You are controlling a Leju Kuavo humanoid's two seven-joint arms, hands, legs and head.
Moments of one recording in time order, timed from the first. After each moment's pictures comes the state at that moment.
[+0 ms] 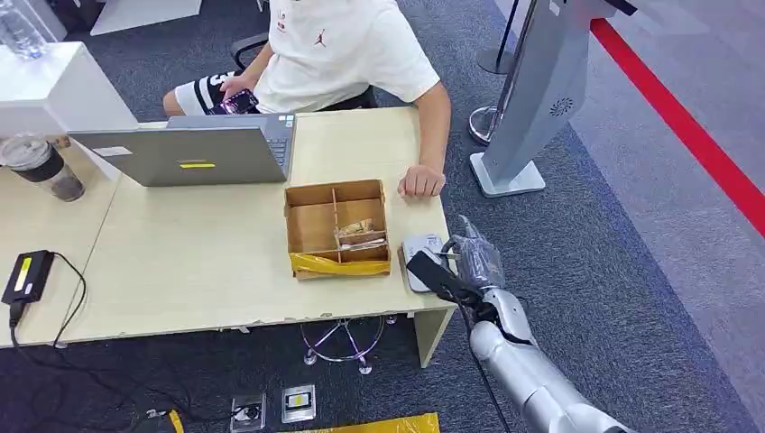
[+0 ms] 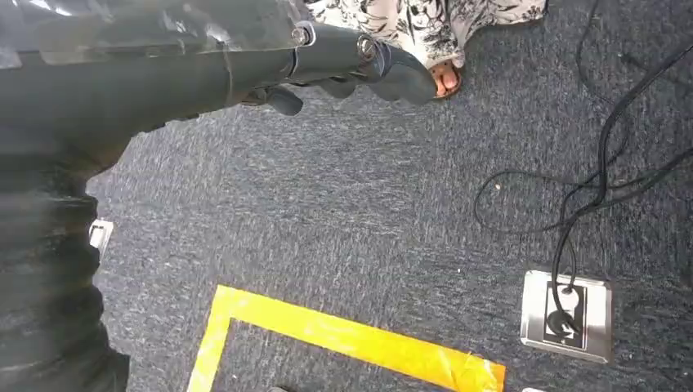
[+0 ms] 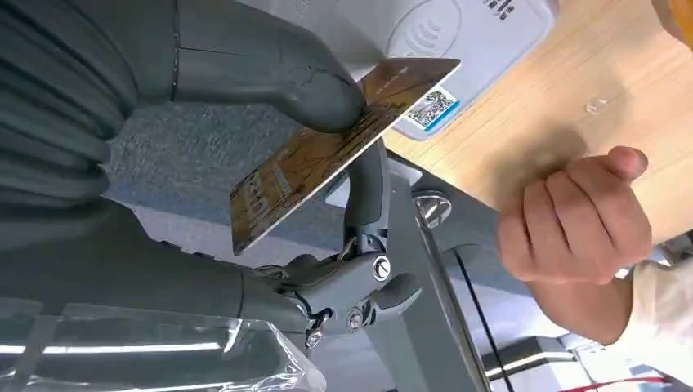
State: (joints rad) left arm -0.32 0.07 1.53 -0.13 -1.36 0.37 -0.10; right arm -0.52 -0.05 0.55 -0.65 0.69 -0.46 -0.05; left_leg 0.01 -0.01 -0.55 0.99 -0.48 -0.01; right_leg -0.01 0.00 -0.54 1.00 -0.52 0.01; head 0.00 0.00
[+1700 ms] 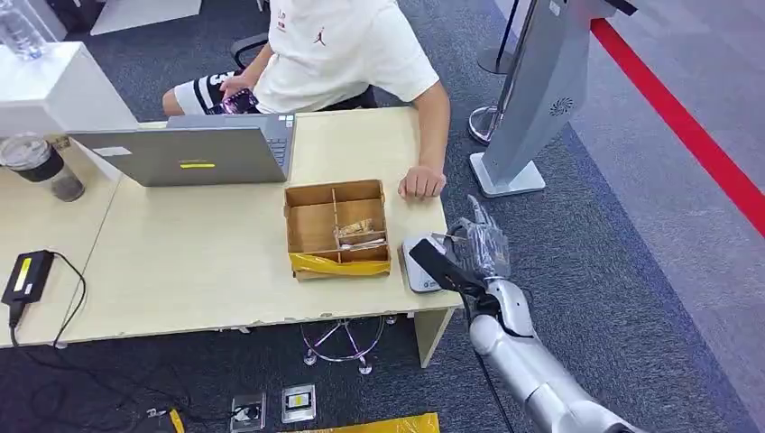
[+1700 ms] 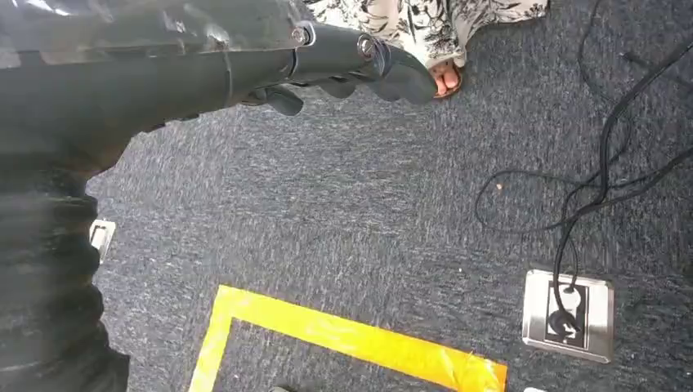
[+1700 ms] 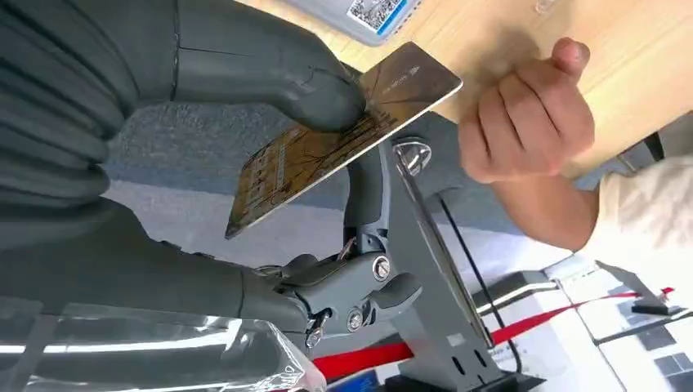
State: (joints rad) left arm -0.32 0.07 1.53 -0.13 -1.36 0.38 -0.10; right arm -0.53 -0.06 0.58 -0.72 0.70 -0.57 -0.03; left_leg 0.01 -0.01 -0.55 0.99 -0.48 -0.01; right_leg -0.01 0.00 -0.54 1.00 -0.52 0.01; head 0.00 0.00
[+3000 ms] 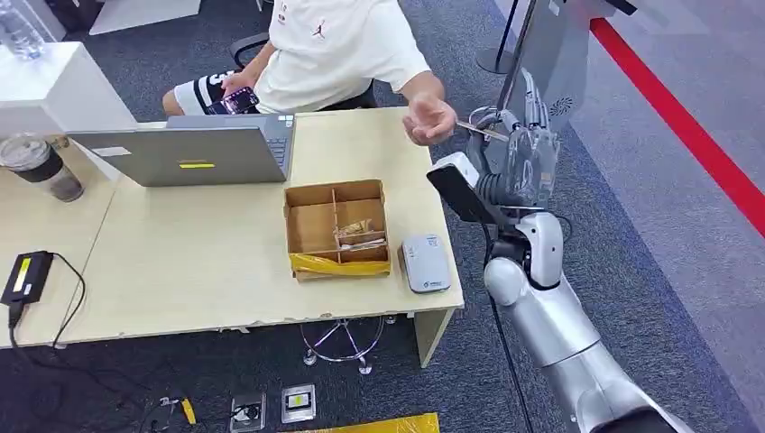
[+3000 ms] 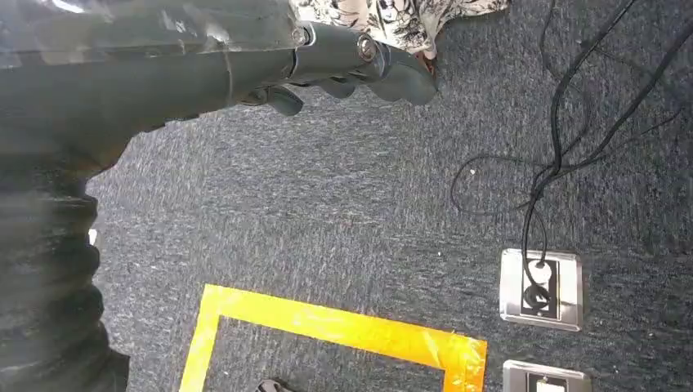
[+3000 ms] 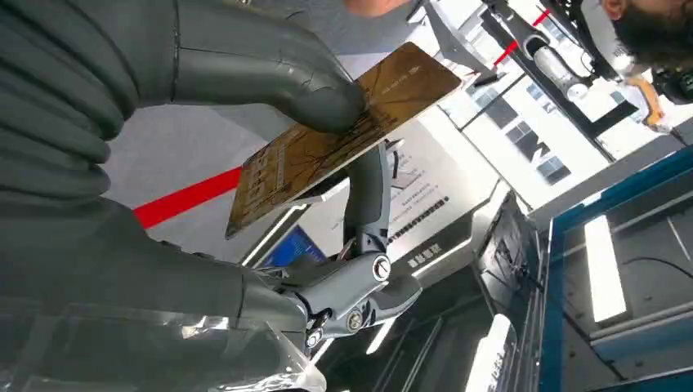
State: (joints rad) left arm -0.35 0.04 1.53 -0.13 -1.41 0.38 -0.10; right arm -0.62 -0.10 0.48 -1.19 0.89 -0.62 0.04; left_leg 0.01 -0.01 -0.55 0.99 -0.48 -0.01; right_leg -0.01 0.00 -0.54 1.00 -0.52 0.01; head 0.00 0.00
